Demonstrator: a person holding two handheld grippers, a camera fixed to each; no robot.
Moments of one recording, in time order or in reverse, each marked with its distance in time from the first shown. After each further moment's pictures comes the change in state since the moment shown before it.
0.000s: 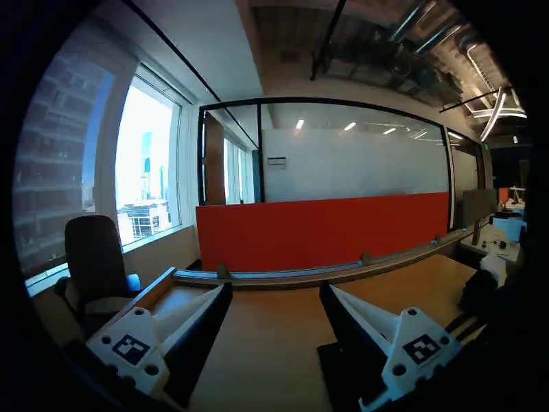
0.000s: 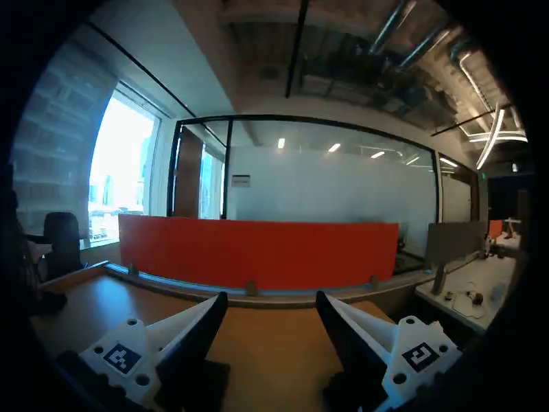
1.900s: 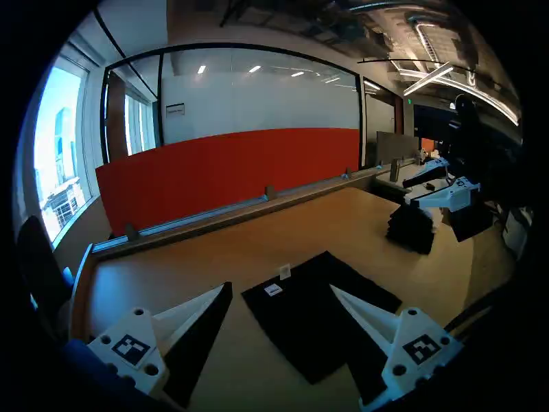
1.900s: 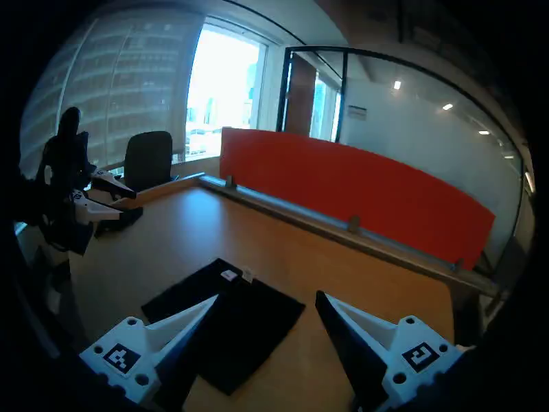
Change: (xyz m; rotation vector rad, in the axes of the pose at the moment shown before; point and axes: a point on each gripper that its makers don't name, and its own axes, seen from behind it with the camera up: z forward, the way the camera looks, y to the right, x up) left arm -0.087 0.091 -0.014 -0.515 -0.303 0.117; right arm -0.095 -0.100 -0.020 0.548 -0.394 -0.202
